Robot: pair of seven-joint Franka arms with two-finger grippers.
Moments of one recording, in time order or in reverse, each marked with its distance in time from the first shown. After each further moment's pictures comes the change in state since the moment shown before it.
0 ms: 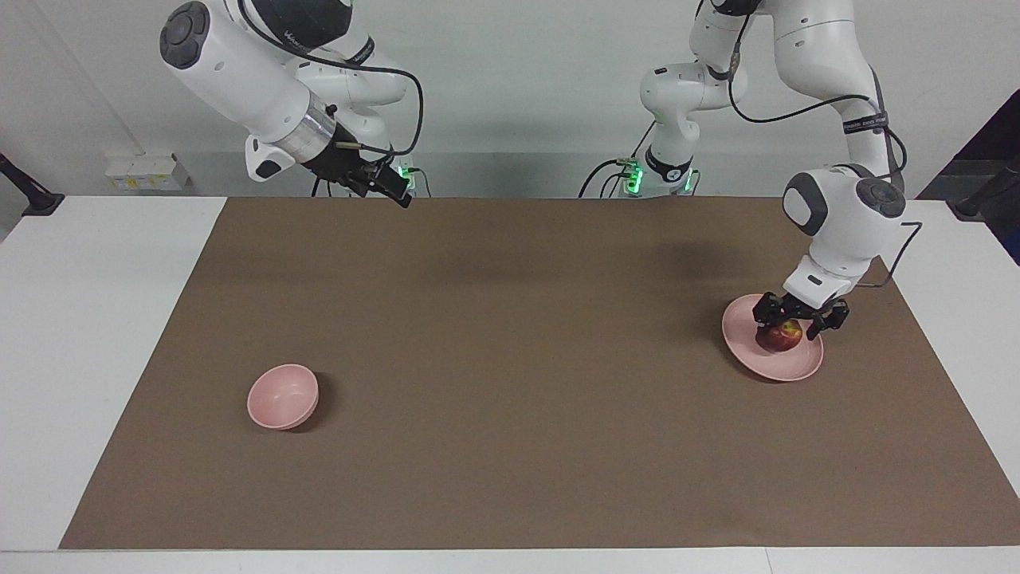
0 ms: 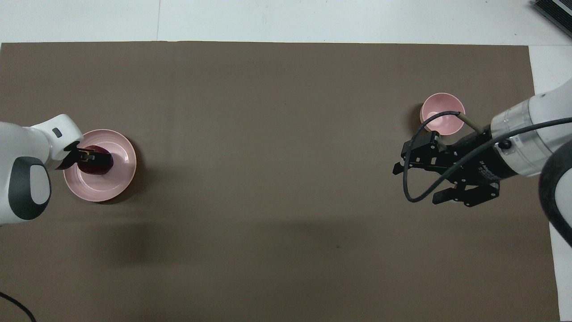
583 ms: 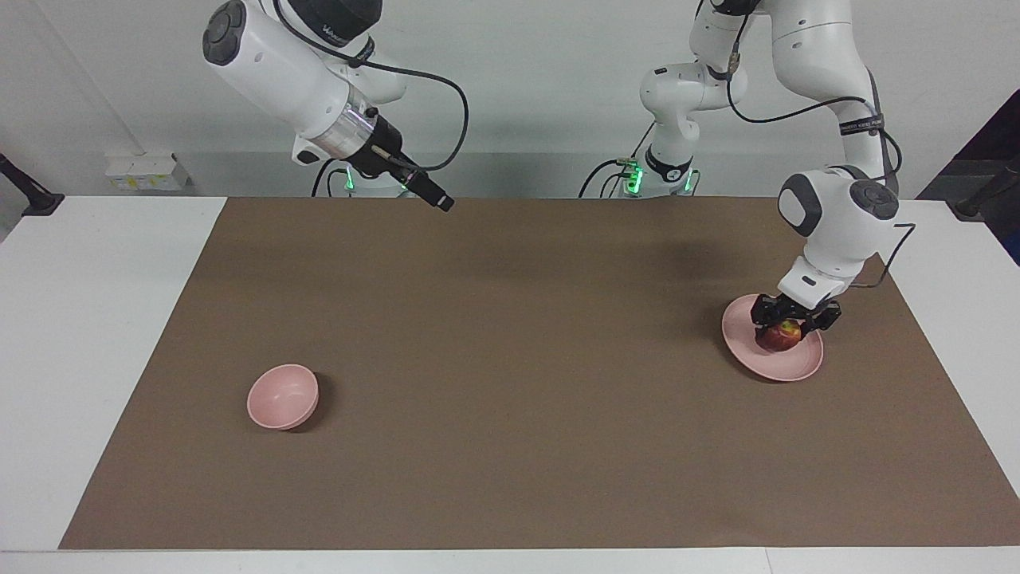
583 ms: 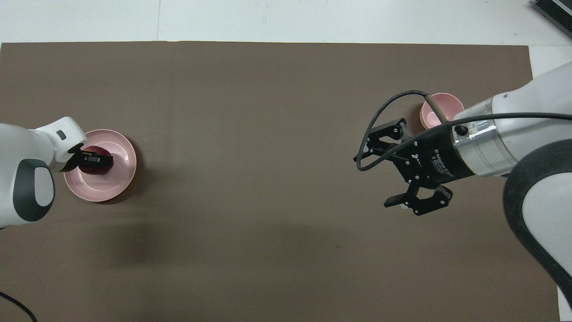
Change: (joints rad) left arm -0.001 -0.002 -0.006 -0.015 0.000 0.002 -0.007; right arm 0.091 0.006 0.003 -0.029 0.169 0.130 0.389
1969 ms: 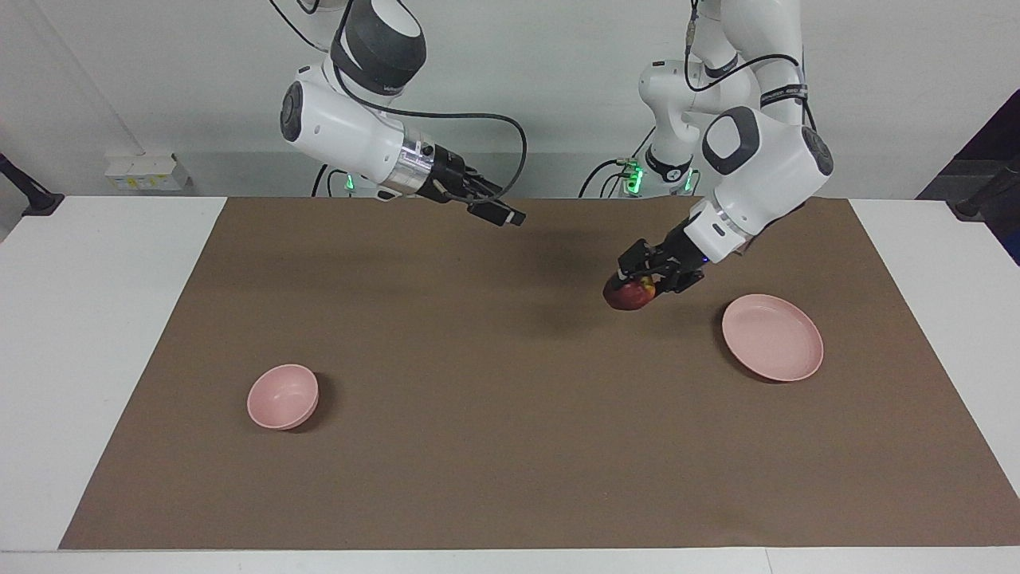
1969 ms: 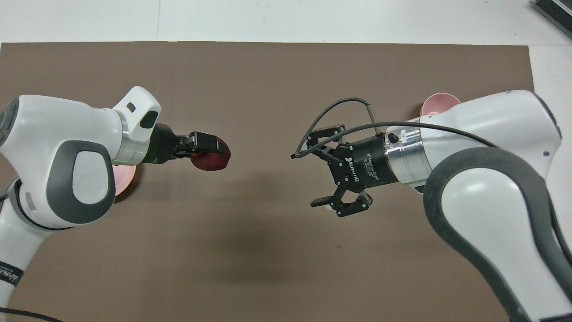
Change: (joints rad) left arm -0.366 -0.105 -0.030 0.183 -0.695 -0.289 -0.281; right arm 0.131 0.017 0.000 -0.181 0.309 0.319 -0.006
